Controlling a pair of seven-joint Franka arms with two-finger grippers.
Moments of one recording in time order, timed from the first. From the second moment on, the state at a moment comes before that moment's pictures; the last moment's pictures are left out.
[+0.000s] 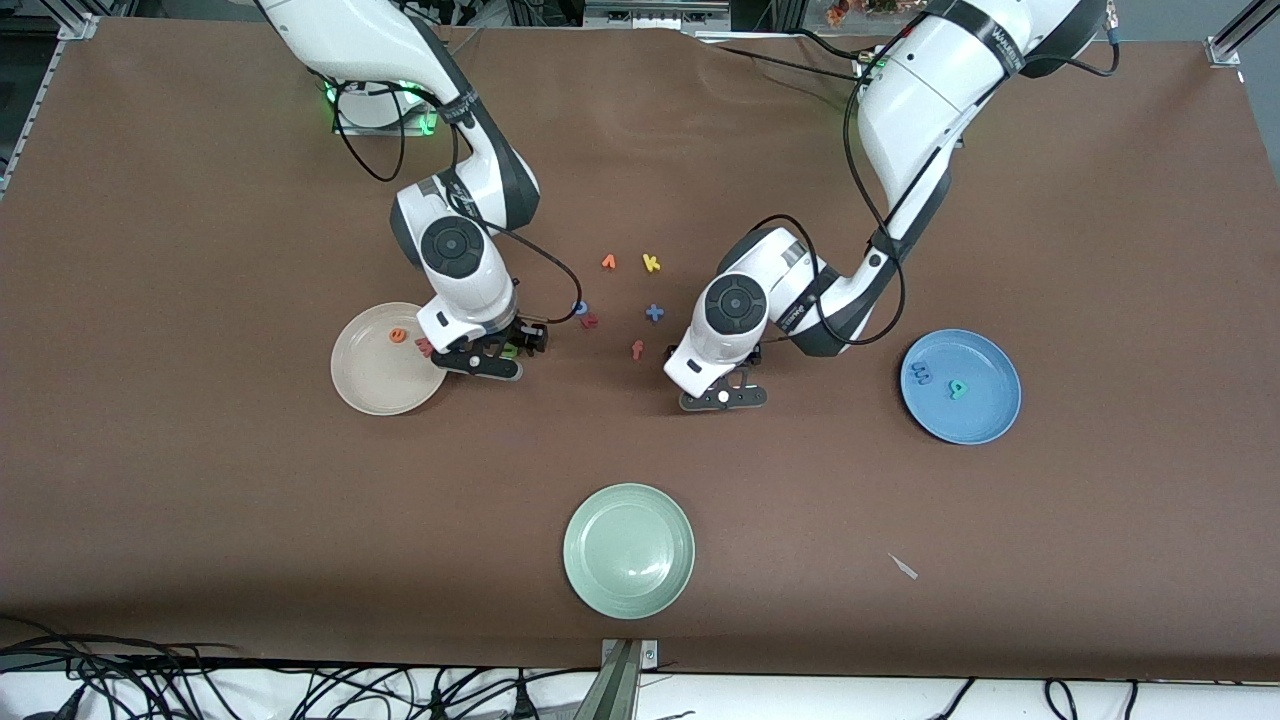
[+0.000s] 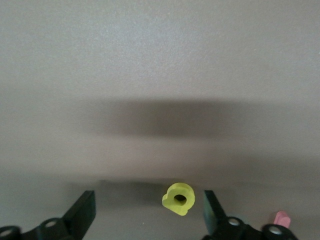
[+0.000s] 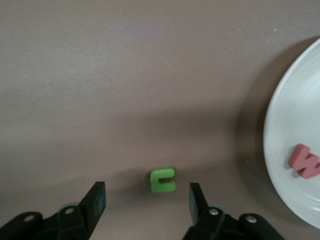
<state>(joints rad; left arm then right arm) -0.33 0.82 -0.35 -1.53 0.22 2.21 -0.83 0.63 0.52 -0.09 -1.94 0.02 2.45 0.69</state>
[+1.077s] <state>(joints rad) -0.38 0.86 -0.35 -1.50 0.22 2.21 -0.93 0.63 0.55 -0.09 -2.00 0.02 2.56 0.68</state>
